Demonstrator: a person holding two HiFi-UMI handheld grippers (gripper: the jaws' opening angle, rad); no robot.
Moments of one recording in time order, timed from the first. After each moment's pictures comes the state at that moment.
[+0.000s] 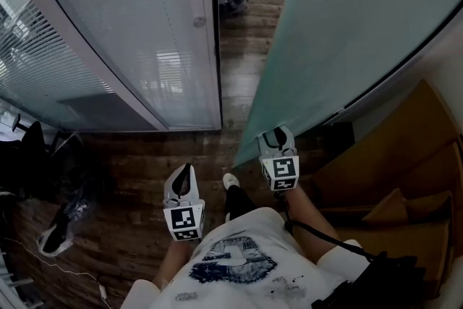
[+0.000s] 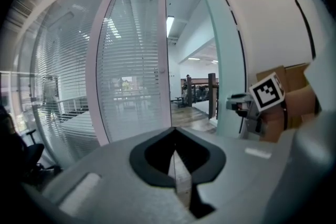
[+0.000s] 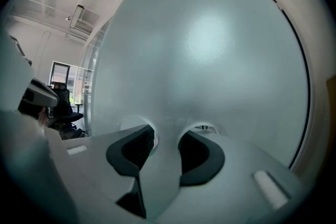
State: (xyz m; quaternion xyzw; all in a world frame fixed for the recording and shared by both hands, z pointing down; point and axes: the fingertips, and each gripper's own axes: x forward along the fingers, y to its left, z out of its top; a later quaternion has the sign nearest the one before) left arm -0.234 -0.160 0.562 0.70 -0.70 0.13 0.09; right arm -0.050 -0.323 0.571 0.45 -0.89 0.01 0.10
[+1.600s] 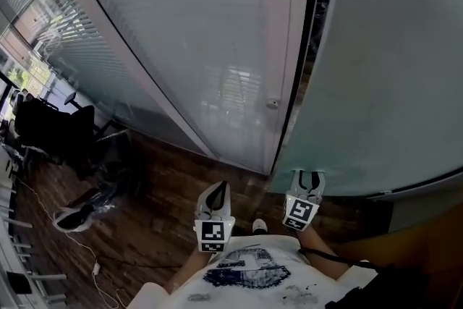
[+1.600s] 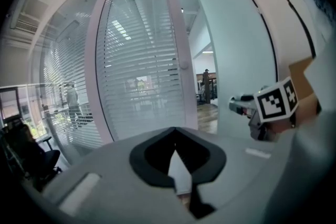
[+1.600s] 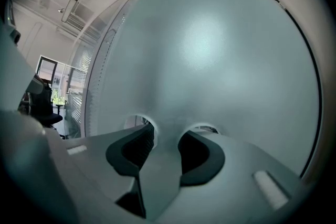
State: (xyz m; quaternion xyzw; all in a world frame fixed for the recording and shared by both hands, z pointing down) left arm -0.301 -0.286 0.546 0.62 -0.76 0.16 0.09; right arm -0.127 -0.460 0.564 0.50 -0.86 -0.01 0.06
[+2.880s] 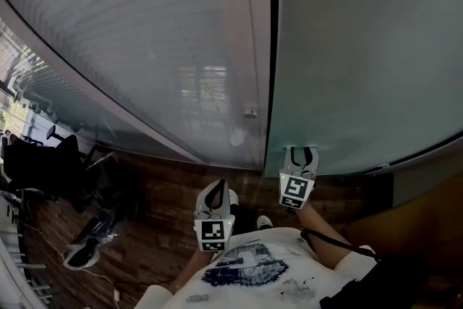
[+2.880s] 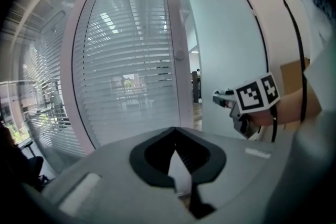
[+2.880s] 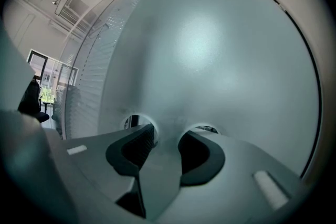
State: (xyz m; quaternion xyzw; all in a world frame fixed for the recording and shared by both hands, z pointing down) left arm -0.307 -0.337 0.553 0.68 -0.71 0.16 0.10; right arm -0.147 -0.522 0.550 0.54 -0.84 -0.02 0.06
